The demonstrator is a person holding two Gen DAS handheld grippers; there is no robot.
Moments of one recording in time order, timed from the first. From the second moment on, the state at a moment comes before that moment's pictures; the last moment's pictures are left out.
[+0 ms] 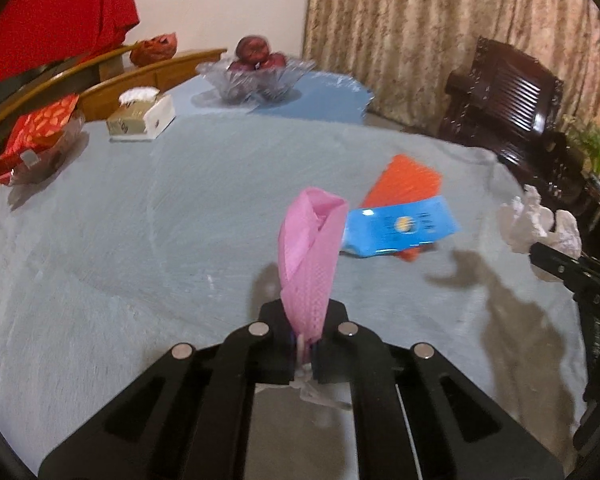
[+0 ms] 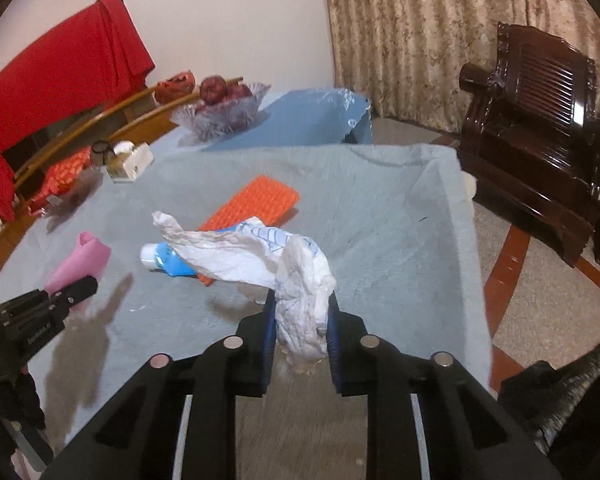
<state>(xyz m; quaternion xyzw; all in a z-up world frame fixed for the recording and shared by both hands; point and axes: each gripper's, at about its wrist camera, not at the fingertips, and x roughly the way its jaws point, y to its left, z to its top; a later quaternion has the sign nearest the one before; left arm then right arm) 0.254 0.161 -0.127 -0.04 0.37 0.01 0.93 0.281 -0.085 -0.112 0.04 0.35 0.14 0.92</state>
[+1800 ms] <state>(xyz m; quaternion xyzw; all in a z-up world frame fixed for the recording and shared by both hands) 0.095 -0.087 -0.051 0.02 0.30 -0.23 0.92 0.043 -0.295 -0.042 0.10 0.26 -0.01 0.96</state>
